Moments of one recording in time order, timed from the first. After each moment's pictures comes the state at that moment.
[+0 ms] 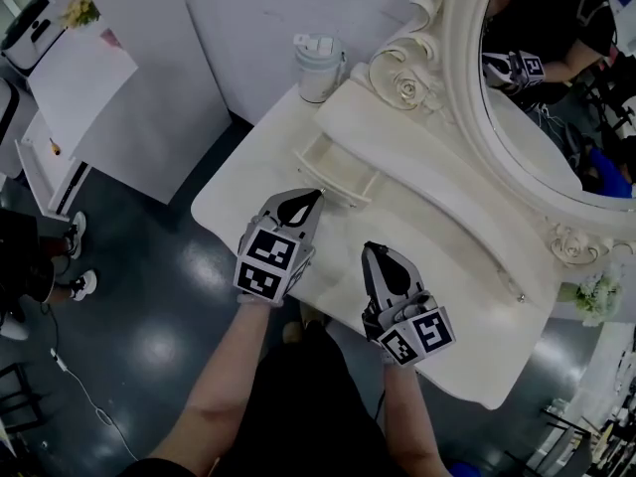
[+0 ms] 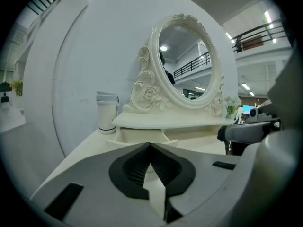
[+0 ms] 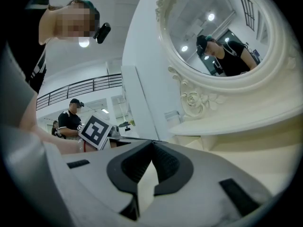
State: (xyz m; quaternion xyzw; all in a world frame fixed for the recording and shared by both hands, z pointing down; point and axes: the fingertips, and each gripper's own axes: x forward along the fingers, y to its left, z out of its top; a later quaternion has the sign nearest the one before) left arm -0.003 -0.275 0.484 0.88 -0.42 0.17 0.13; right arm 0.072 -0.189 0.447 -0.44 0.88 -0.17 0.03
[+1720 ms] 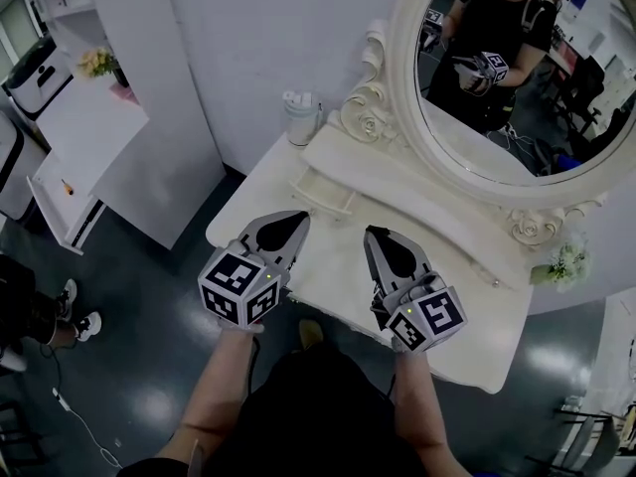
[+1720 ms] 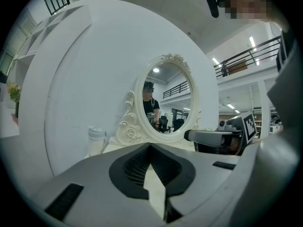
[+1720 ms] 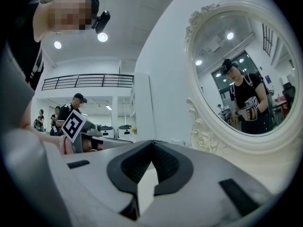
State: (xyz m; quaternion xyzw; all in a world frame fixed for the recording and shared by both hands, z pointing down) left arm -0.022 -0.191 0.323 0.93 -0.36 0.04 0.11; right arm 0.068 -0.159 0.301 -0.45 0.89 -0.06 0.02
